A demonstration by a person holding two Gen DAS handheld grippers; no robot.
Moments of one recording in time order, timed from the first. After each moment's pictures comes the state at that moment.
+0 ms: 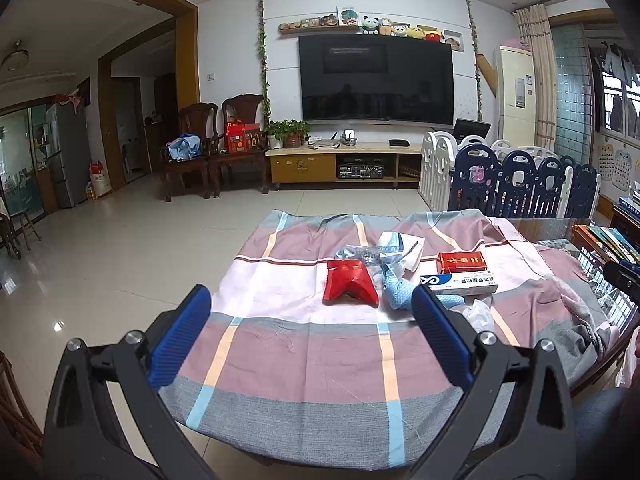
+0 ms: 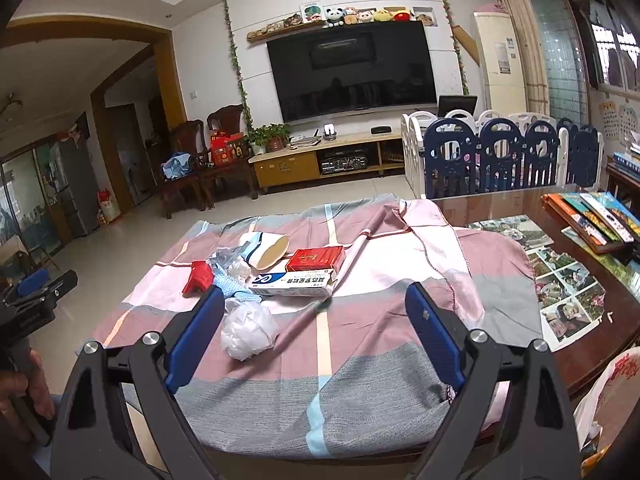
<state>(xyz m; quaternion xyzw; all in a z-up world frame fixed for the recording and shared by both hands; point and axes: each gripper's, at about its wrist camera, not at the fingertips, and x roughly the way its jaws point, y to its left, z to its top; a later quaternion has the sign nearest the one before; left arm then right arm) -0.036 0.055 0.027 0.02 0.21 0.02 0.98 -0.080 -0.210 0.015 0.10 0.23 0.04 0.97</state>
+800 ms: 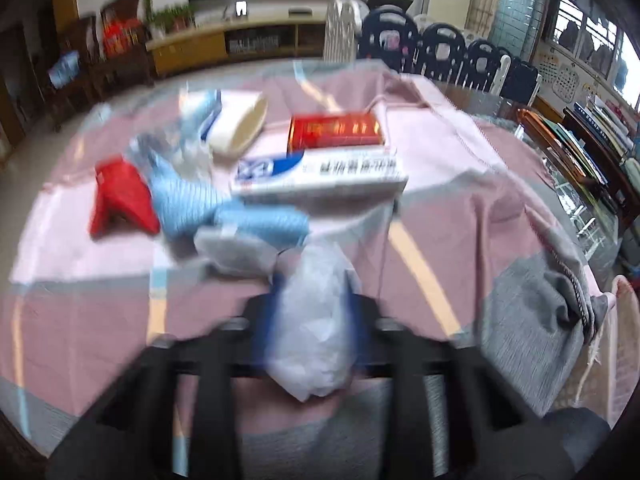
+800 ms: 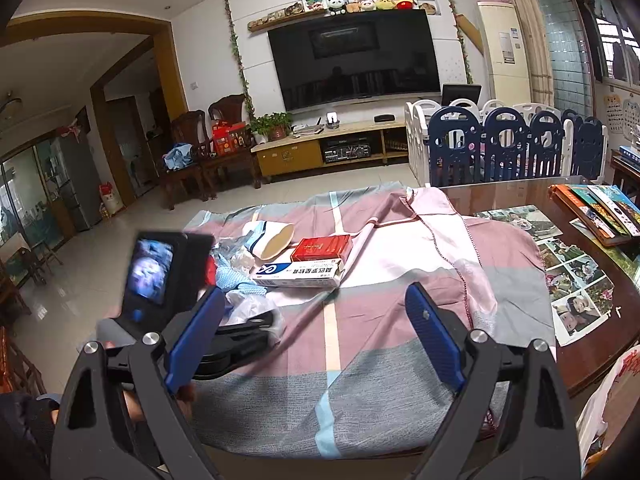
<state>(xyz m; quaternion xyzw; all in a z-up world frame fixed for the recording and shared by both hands) 0.100 -0.104 -0.092 0.04 0.45 -0.15 0.88 -0.070 -0.201 0.010 0.10 0.25 0.05 0.96</state>
